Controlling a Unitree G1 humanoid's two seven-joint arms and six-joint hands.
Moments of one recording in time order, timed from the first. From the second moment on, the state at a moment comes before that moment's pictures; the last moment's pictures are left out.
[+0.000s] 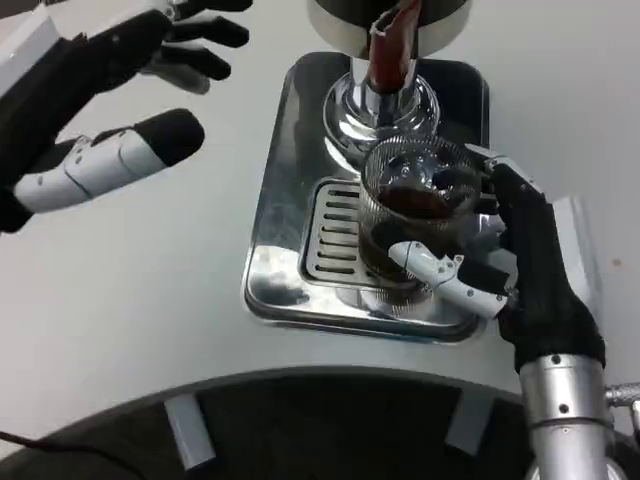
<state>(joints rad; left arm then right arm) -0.43 0.67 0.33 -0.13 -0.09 -0.34 -0.57 -0.22 -0.01 0.15 -0.23 -0.47 0.08 -0.25</state>
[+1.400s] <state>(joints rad) -0.12 0.69 0.39 -0.15 -0.02 -0.37 -0.51 -0.15 -0.05 0.14 -0.36 -0.48 0.05 -0.19</state>
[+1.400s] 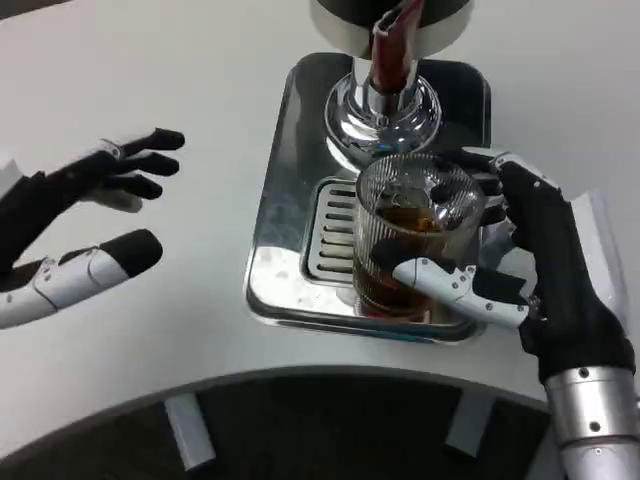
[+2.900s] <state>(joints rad) 0.08 0.71 0.33 -0.54 0.29 -0.19 -0.50 0.05 -0.12 0.20 -0.65 -0.50 -0.04 -0.08</state>
